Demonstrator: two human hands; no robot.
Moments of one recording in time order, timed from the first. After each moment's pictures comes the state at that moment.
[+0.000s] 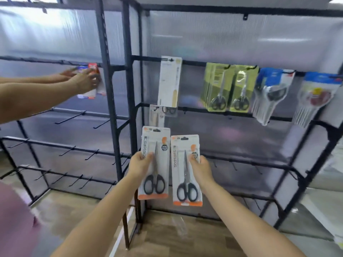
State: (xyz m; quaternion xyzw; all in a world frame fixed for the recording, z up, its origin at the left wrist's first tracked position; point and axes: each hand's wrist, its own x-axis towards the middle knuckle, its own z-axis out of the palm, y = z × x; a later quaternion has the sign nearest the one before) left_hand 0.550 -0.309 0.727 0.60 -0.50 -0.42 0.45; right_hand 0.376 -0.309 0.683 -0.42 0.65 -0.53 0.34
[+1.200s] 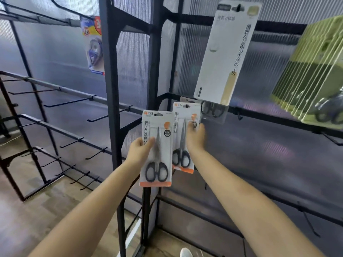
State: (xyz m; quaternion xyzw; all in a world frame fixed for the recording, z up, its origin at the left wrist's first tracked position) left_hand 0.574 -0.562 0.649 0.61 -0.44 -0.38 0.55; right_hand 0.438 -0.656 0.644 -0.51 0.60 -0.56 0.27
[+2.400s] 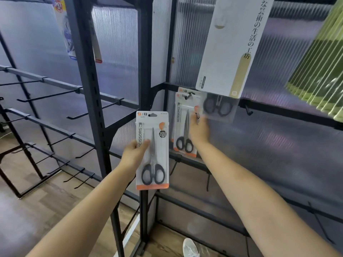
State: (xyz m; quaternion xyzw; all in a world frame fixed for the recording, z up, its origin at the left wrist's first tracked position) left_hand 0.581 -0.617 0.603 0.62 -0.40 -0.42 0.53; right_hand 0.418 -0.707 0.630 -0.55 0.57 -0.54 0.28
